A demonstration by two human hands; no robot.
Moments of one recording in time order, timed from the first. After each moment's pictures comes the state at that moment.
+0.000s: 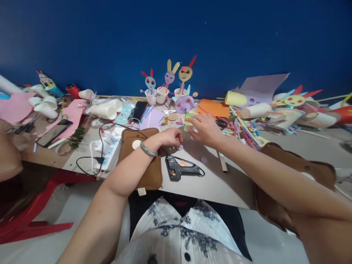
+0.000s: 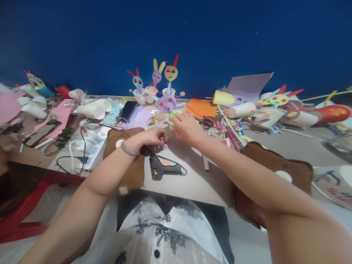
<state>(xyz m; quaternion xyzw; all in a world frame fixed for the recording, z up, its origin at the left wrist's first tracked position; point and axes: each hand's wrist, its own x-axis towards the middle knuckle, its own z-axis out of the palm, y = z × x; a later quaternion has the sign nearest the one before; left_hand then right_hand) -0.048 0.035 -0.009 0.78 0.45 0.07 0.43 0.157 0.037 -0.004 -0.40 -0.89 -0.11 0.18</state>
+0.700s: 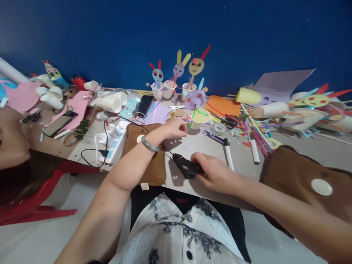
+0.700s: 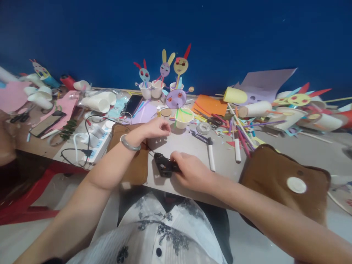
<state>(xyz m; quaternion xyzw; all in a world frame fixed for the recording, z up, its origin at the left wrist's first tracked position) -0.056 0.037 0.008 0.81 0.46 0.12 0.33 0.149 -0.087 0.001 -0.40 -0.88 0.24 0.09</state>
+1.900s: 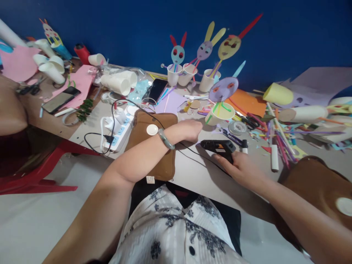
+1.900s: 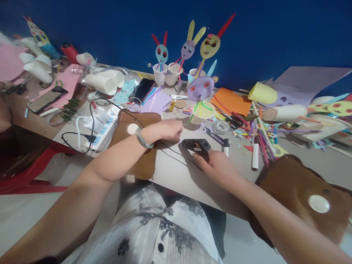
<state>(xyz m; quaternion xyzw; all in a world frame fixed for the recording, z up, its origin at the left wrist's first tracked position) -0.042 0.018 0.013 0.84 0.47 -0.07 0.25 0.173 -0.063 -0.013 -0.59 -0.77 0.24 0.08</state>
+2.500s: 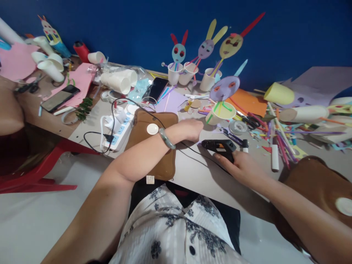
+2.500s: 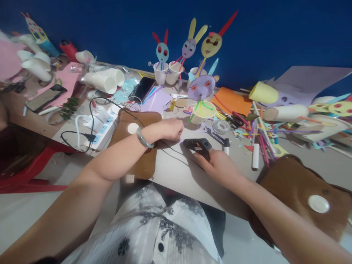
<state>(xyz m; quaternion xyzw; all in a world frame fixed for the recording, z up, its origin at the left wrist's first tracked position) -0.041 0.015 0.018 0.84 0.48 -0.07 0.25 0.174 -0.061 -0.014 -0.59 -0.77 0.25 0.05</state>
